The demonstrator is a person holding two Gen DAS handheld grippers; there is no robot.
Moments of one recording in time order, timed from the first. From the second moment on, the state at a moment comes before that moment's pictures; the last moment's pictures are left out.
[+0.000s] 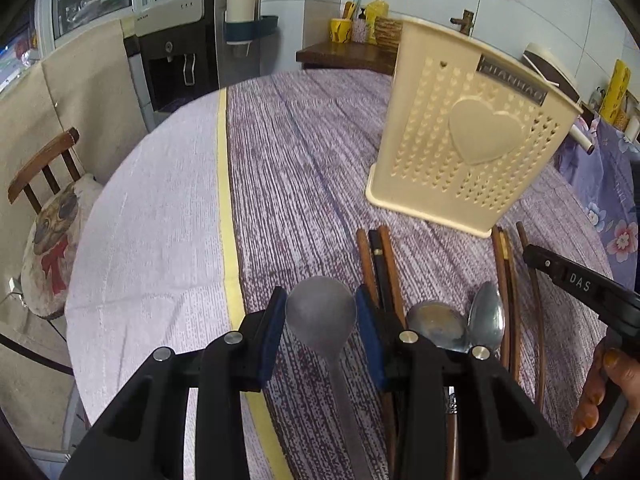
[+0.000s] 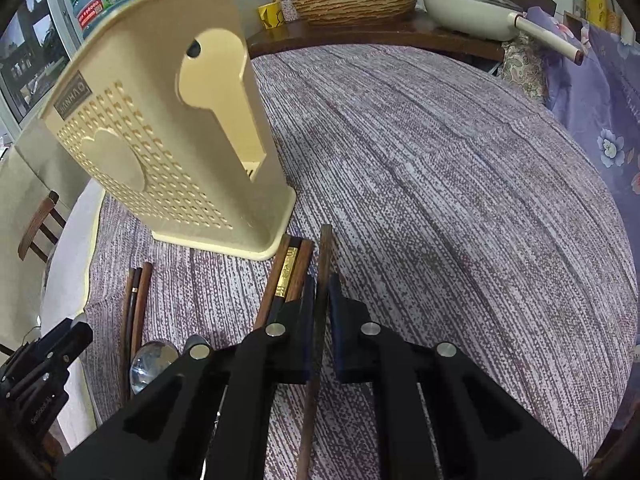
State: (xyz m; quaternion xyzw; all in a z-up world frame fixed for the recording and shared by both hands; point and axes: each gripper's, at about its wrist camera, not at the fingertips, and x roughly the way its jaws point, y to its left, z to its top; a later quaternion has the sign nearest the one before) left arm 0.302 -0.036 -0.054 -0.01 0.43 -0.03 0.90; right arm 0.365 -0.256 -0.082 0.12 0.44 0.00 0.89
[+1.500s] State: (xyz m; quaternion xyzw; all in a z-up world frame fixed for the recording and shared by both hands) left arm 0.278 -0.027 0.009 -0.02 0.29 -0.01 0.96; right arm 0.284 -0.260 0.021 0.09 0.25 0.03 0.96
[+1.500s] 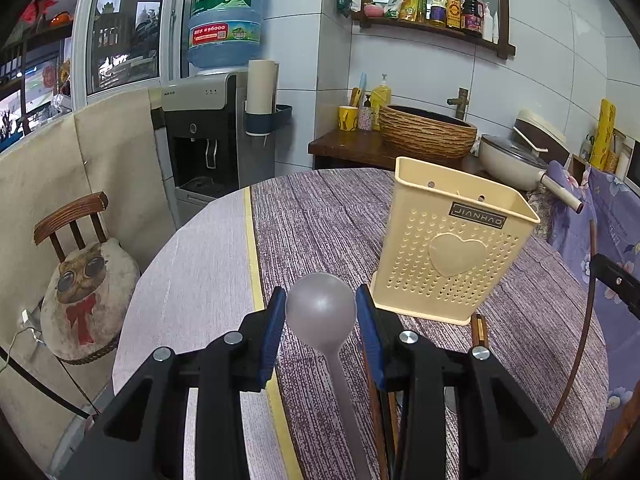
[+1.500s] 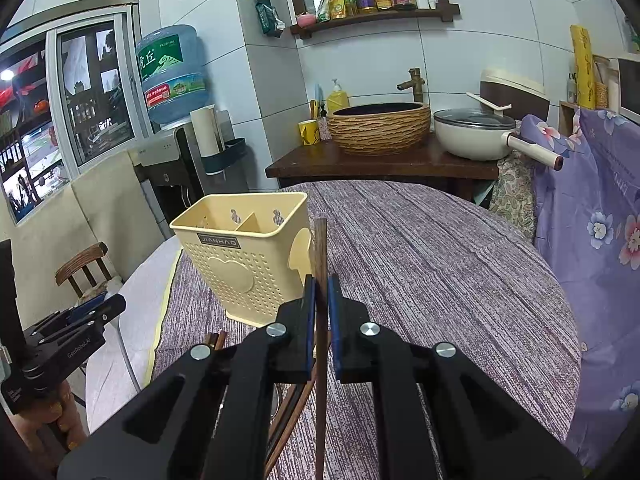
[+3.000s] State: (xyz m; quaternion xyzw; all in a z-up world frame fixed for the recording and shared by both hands) left arm 0.274 -0.031 0.044 -0.05 0.25 -0.04 0.97; right arm 0.266 -0.270 0.059 0.08 0.21 0.04 0.97
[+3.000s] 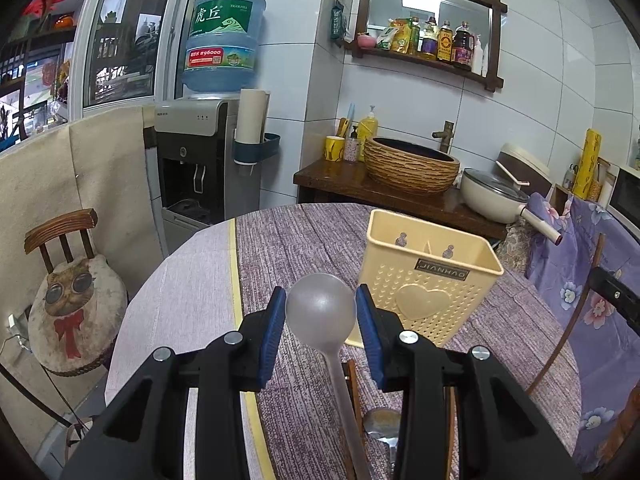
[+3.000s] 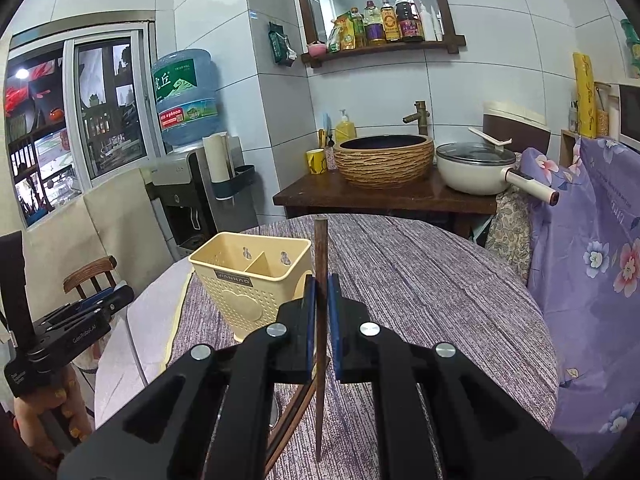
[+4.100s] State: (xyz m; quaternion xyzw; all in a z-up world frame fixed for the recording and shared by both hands) left arm 0.405 -0.082 0.119 -0.04 0.16 -0.01 0.99; right arm 0.374 -0.240 0.151 0.09 0.13 0.05 0.99
